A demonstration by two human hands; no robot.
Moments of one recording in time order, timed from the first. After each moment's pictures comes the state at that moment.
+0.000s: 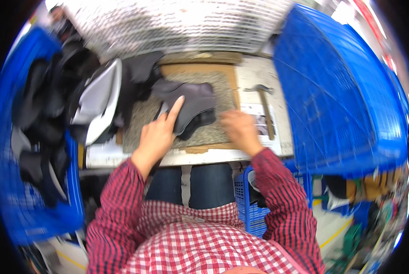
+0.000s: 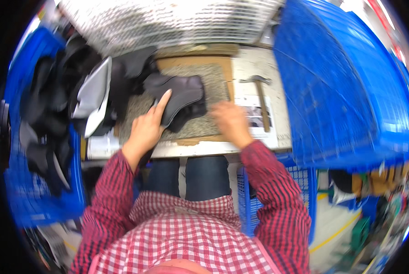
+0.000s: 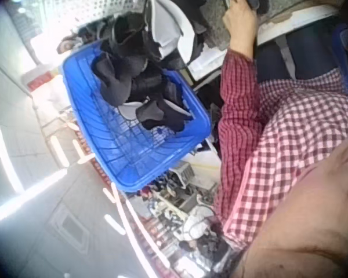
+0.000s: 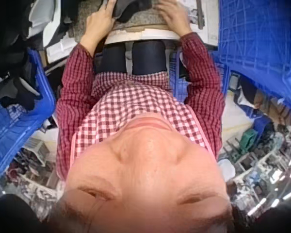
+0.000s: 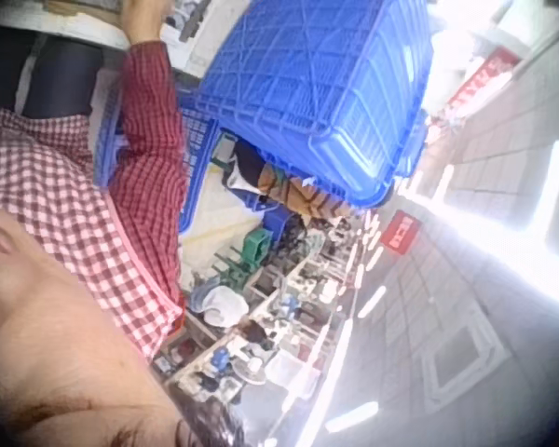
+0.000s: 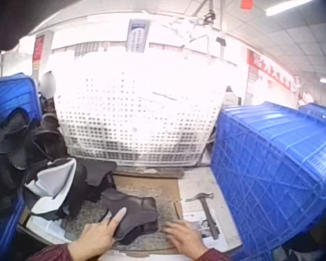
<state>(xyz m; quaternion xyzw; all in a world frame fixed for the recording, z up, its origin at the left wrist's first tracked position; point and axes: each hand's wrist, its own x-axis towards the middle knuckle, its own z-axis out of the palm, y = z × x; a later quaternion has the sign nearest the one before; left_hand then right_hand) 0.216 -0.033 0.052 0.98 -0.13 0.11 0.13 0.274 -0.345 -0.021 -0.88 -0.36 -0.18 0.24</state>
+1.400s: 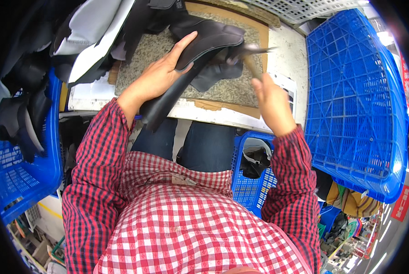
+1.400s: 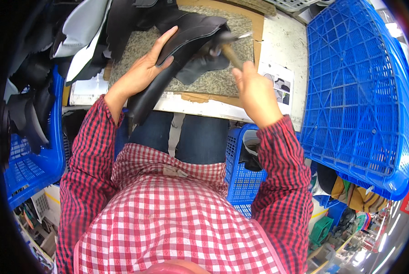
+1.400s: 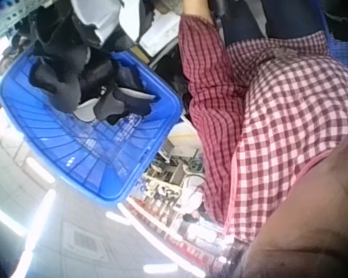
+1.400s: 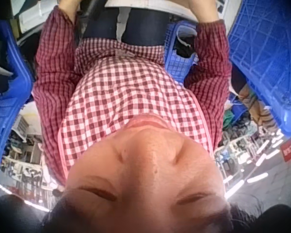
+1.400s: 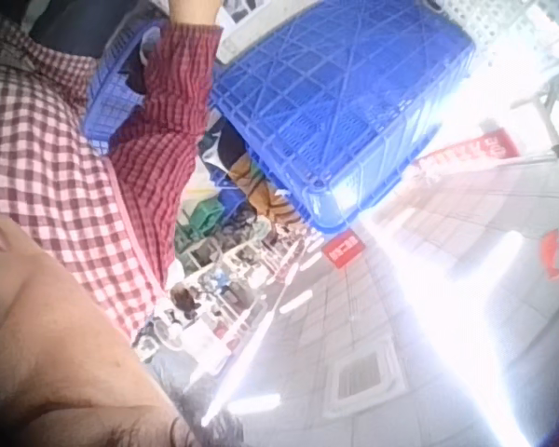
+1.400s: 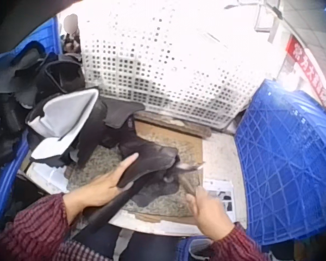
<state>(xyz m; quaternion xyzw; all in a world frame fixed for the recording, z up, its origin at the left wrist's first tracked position) 0.234 -0.003 0.035 0.87 -0.12 -0.03 0.47 0.244 -0.293 0.061 -0.98 -0.13 -0.02 0.18</state>
